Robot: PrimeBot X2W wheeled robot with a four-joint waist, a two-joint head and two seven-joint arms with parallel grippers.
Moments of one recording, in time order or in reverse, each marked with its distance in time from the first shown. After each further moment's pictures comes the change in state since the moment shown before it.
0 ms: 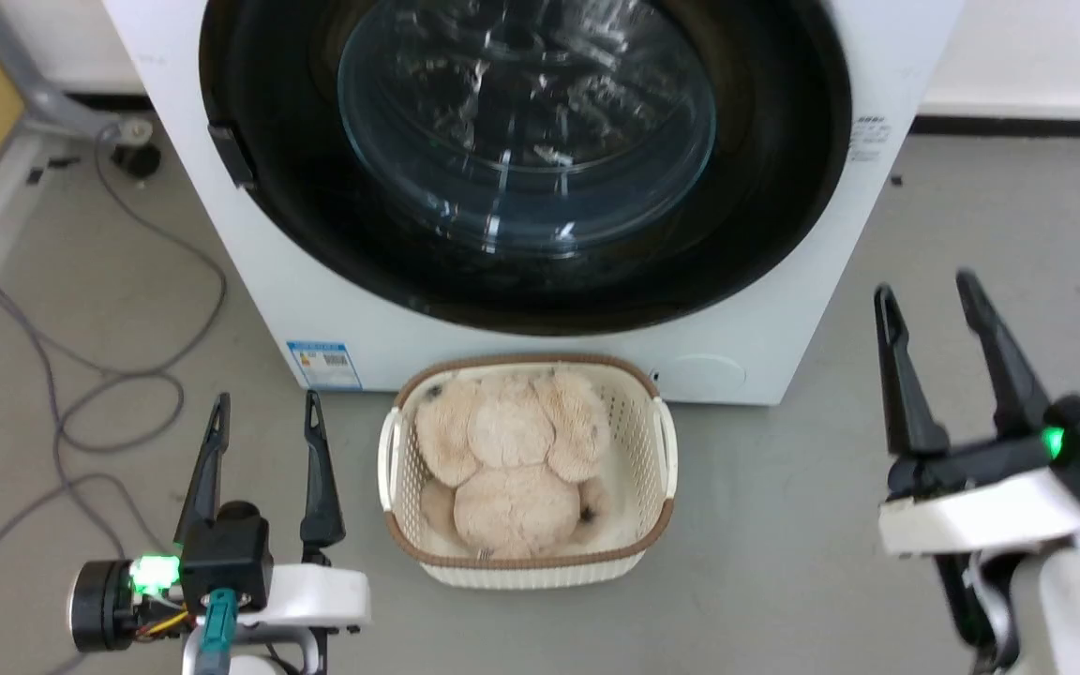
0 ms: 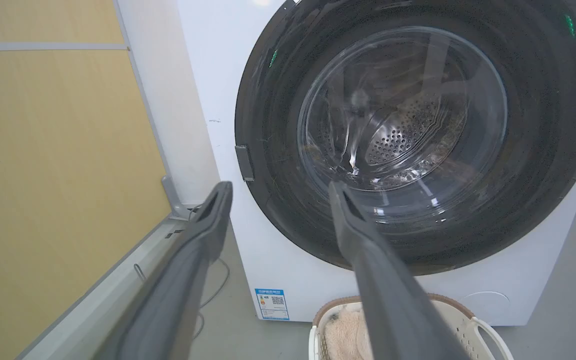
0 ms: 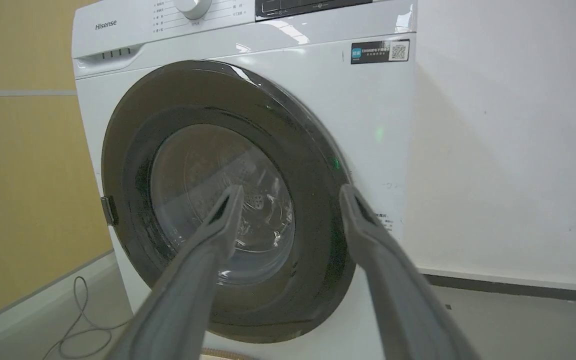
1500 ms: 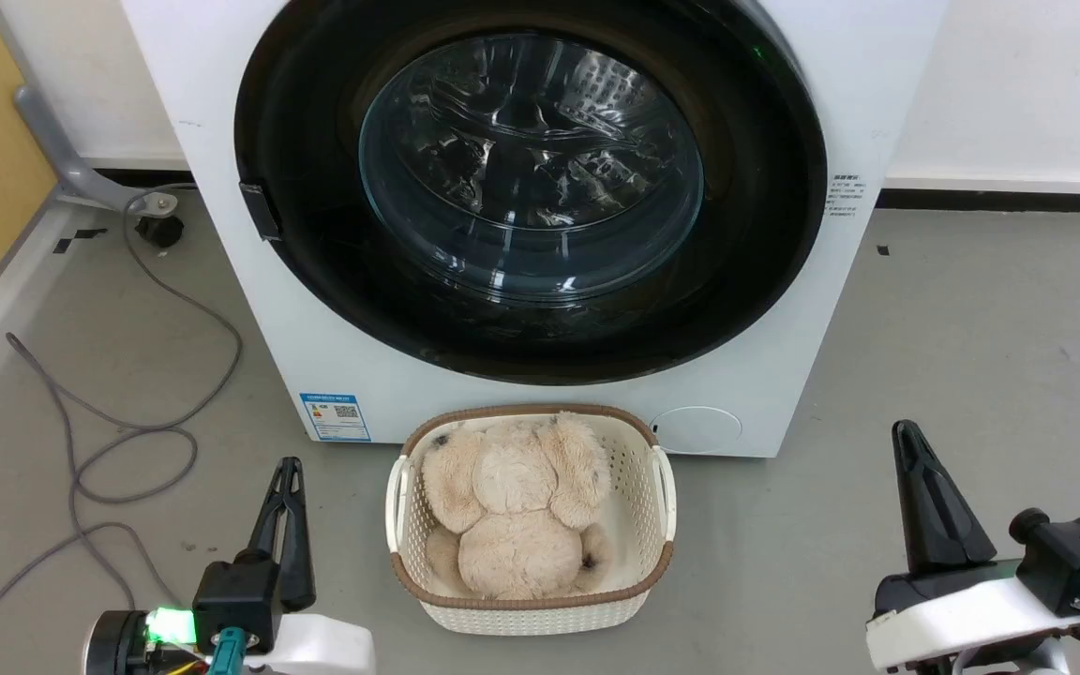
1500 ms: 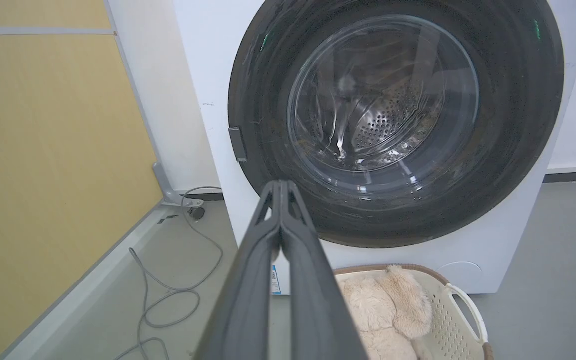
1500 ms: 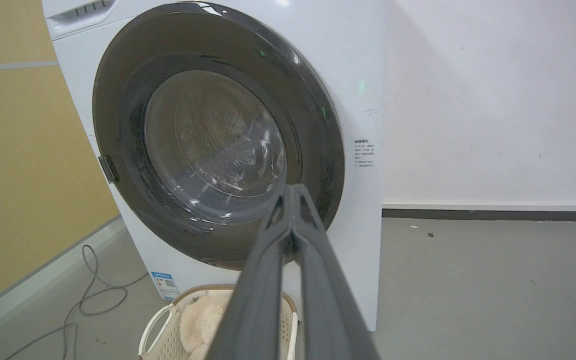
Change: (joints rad) left arm 0.097 -0.007 0.006 -0.005 0.001 -0.057 0.051; right arm 0.214 0.046 -0.019 -0.006 0.004 0.000 0.051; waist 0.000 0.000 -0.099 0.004
